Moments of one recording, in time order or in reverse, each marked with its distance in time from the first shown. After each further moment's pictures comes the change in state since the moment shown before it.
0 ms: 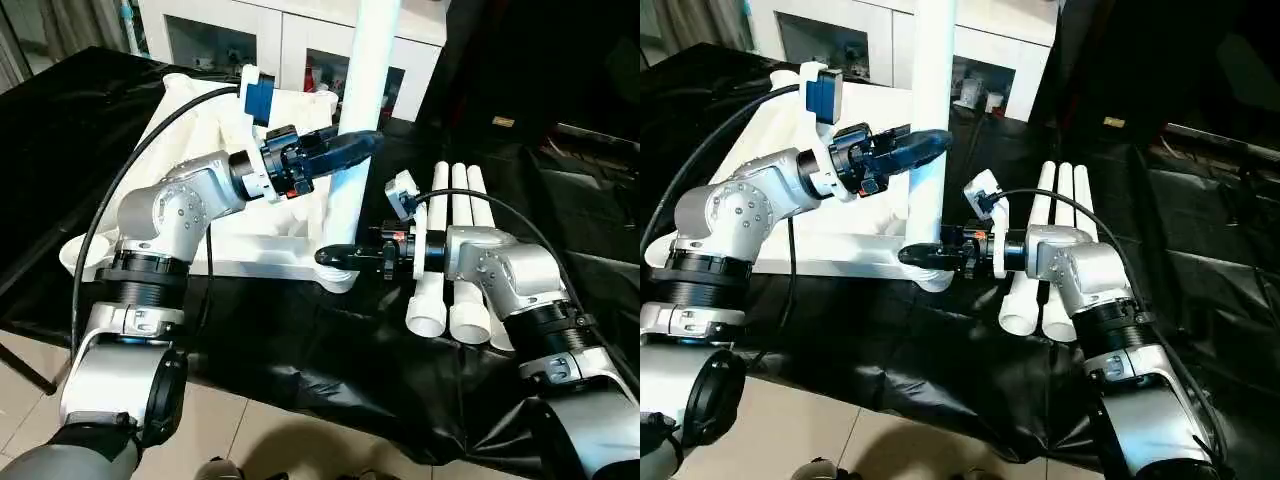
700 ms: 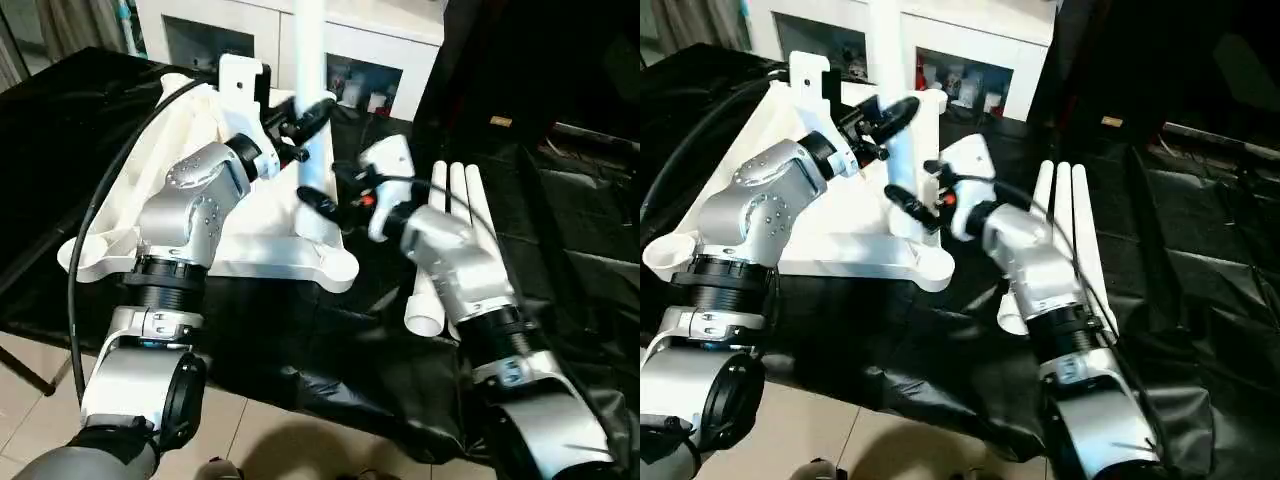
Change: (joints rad) left arm -0.004 -0.071 0.025 0.029 0.291 -0.274 0.563; right arm -0.013 0.200 -0.026 0.060 -0.215 -0.444 -0.530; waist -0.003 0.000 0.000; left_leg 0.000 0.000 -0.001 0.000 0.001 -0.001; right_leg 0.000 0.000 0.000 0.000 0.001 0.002
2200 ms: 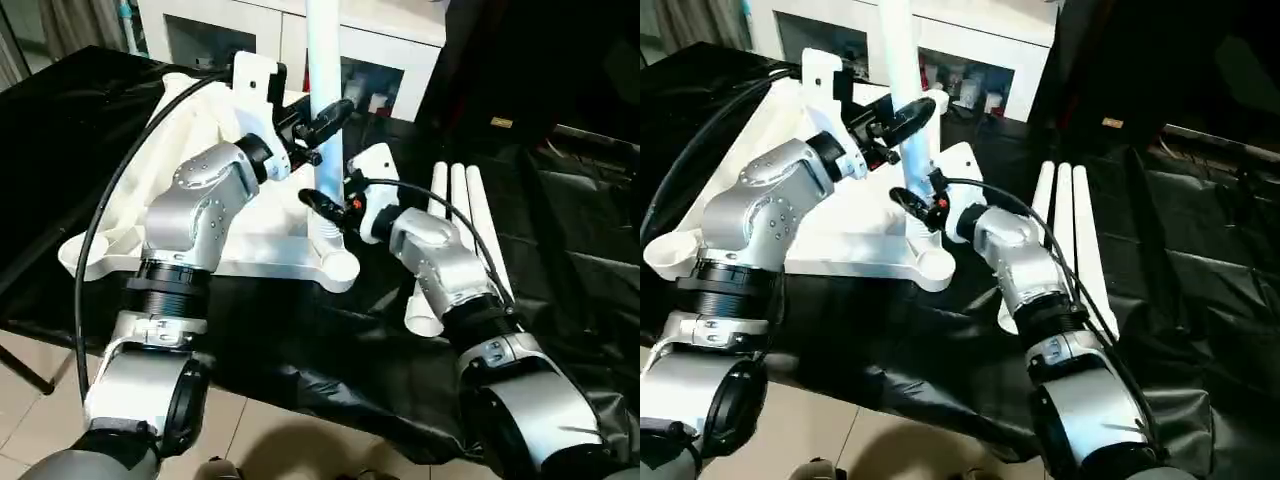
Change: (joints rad) left arm 0.027 0.027 -0.025 -0.120 -0.082 0.133 -0.142; right arm -0.062 -0.001 -0.022 0.171 0.026 -0.053 0.147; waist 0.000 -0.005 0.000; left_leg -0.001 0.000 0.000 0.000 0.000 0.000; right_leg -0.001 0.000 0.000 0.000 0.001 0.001
